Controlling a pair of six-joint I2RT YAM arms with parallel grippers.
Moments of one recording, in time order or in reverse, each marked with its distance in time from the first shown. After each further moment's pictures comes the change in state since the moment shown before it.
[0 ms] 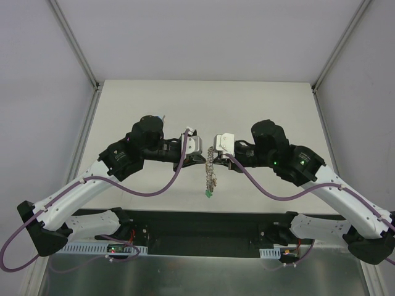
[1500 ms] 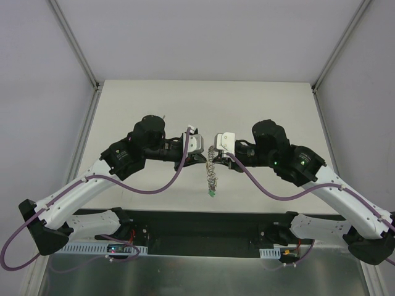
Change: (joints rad) left arm 0.000 0.014 0.000 0.008 -0.014 -0.020; right arm -0.005 -0.005 -0.007 0.014 0.001 0.011
